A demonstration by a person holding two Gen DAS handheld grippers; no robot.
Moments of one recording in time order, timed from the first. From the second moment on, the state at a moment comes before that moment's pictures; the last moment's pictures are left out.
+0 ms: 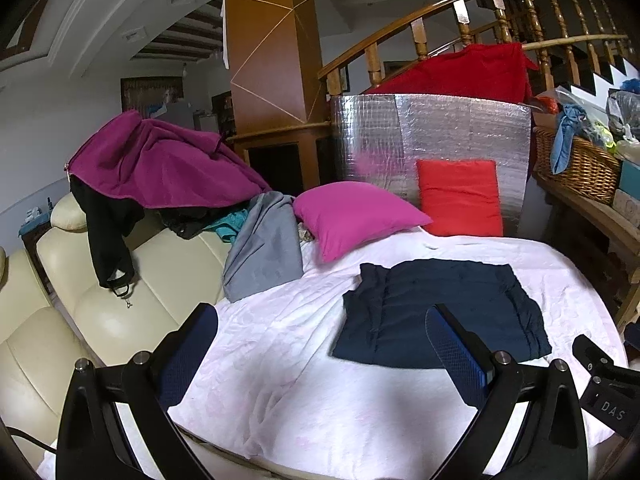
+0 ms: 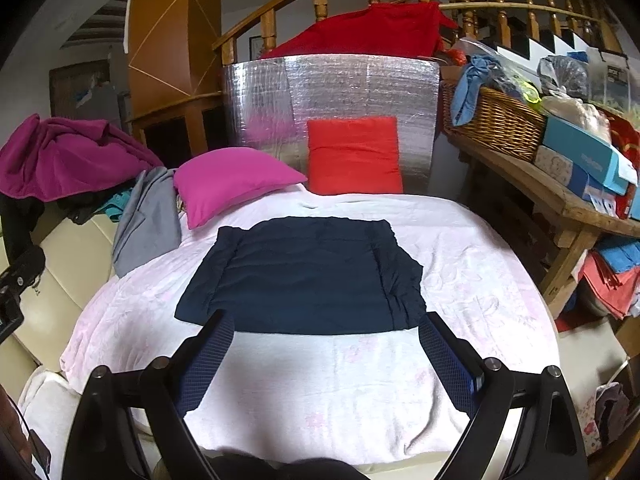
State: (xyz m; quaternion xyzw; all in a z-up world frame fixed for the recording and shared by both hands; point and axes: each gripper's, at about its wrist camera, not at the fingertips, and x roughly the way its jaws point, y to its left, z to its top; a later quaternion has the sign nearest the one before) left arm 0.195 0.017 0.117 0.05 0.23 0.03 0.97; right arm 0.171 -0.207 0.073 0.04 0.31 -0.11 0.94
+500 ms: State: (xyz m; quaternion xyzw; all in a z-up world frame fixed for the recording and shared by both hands) left arm 0.223 0.014 0.112 0.05 0.23 0.01 0.97; right arm 0.188 -0.208 0.072 0.03 0.31 -0.13 0.94
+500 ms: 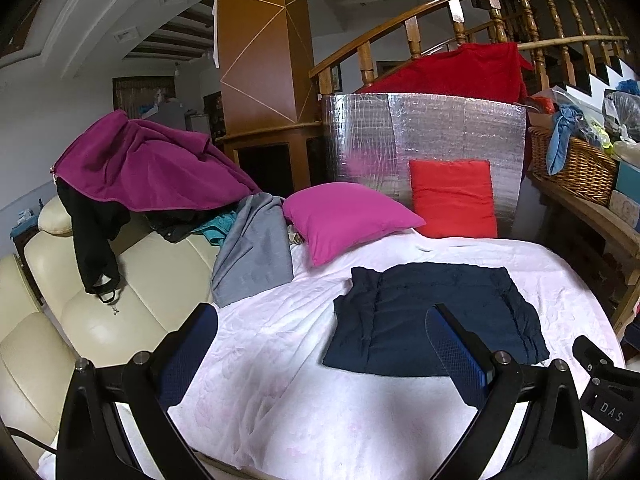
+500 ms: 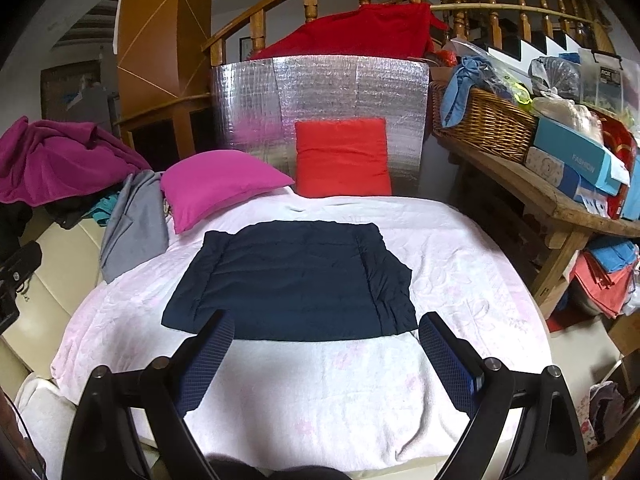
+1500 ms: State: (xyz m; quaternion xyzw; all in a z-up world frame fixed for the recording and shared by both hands) left arm 0.262 0.035 0.088 0.02 0.26 0.02 0.97; right arm 0.232 -0.184 0.054 0.02 0.32 -0.13 0.94
